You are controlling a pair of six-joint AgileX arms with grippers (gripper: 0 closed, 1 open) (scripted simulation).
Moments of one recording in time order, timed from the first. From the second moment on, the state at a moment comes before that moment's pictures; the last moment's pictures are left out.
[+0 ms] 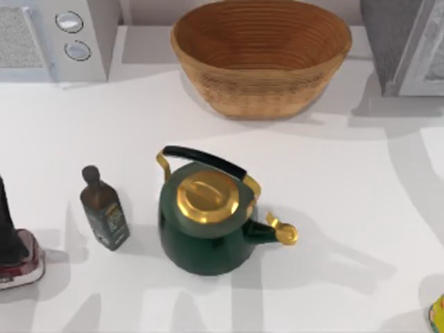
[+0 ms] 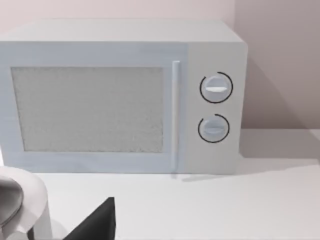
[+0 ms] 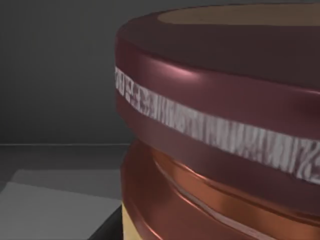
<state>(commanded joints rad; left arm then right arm) 0.00 0.00 0.00 0.00 0.00 0.00 0.33 1.20 2.01 -0.81 0.35 0.01</state>
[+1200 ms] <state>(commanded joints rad) 0.00 0.00 0.00 0.00 0.00 0.00 0.16 0.62 1.00 -0.42 0.18 0.01</state>
